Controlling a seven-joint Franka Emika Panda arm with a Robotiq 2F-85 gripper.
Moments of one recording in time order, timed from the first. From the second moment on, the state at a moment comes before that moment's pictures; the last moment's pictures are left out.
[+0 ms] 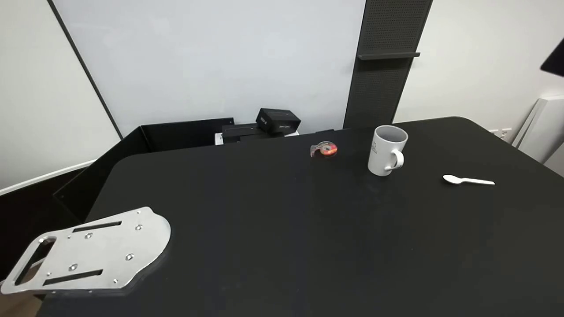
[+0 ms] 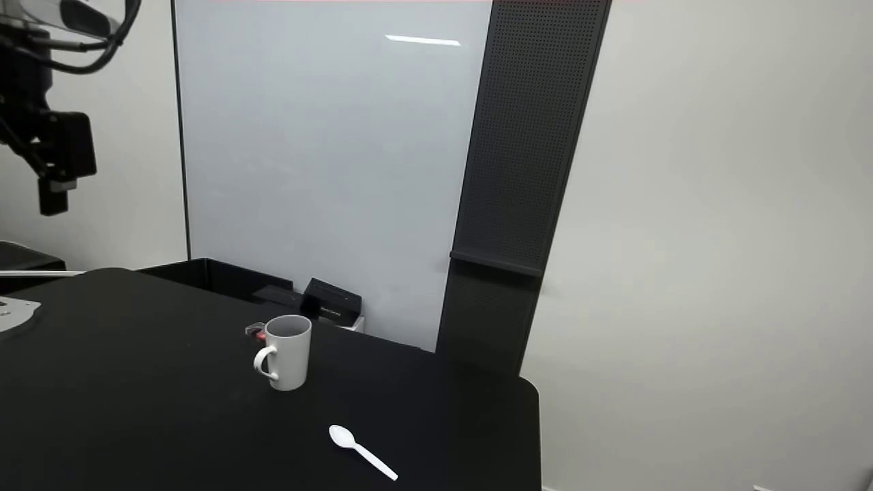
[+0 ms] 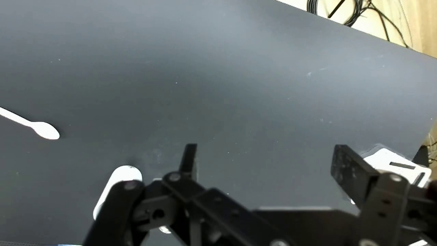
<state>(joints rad) 0.18 -0.40 0.08 -2.45 0.24 2.12 -0.08</state>
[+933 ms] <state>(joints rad) 0.08 -0.34 -0.09 -2.47 0.00 2.17 -0.63</state>
